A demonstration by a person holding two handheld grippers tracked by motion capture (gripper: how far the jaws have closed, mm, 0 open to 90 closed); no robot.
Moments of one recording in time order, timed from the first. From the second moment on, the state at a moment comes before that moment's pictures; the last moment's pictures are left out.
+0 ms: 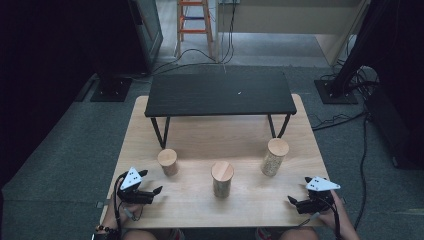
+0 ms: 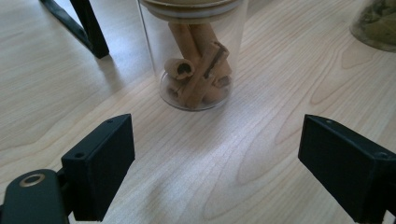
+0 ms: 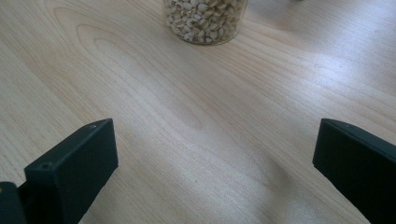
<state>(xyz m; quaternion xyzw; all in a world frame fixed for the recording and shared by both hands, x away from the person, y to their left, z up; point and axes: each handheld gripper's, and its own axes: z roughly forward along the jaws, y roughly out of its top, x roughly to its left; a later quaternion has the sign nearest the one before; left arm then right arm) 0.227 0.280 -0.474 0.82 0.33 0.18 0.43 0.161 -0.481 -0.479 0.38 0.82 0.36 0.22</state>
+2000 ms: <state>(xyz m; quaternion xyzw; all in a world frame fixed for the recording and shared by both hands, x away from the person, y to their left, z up) 0.268 0.244 -0.473 0.82 0.34 0.20 0.41 0.160 -0.480 -0.479 0.38 0.82 0.36 0.23</state>
